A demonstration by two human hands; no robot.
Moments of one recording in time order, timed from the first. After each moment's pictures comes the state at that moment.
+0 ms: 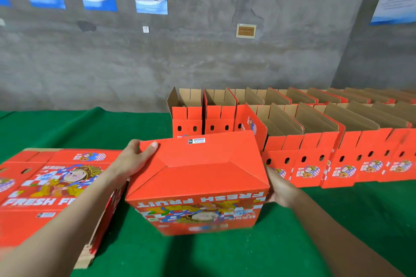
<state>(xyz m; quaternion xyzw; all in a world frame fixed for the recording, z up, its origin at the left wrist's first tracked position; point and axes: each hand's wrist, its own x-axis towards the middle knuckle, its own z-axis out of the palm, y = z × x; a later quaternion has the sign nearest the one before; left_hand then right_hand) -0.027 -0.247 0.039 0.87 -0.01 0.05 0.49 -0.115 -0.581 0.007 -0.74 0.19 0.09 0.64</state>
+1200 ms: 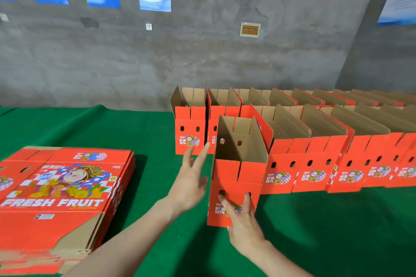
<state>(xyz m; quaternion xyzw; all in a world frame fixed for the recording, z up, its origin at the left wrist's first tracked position) -0.056 -0.345 -0.008 0.87 -0.28 0.10 0.39 -0.115 -0.509 -0.106 -0.99 0.06 0.03 0.14</state>
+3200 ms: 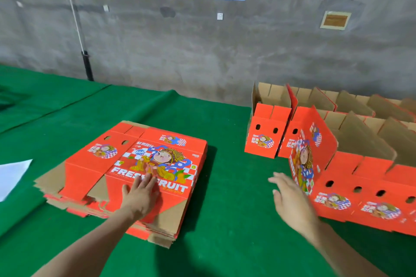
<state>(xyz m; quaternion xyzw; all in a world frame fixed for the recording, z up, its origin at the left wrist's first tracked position) -0.013 -0.028 -0.127 0.99 0.08 -0.05 0.10 -0.037 -0.418 -0.052 -0.98 -0.10 -0.09 0.14</state>
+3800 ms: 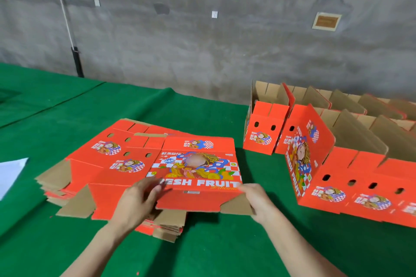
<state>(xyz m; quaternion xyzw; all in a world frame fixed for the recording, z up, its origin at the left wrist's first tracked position) -0.087 -0.038 -0.069 0.92 0.02 0.16 0.36 -0.033 -0.319 -0.059 -0.70 0.18 0.15 0.67</state>
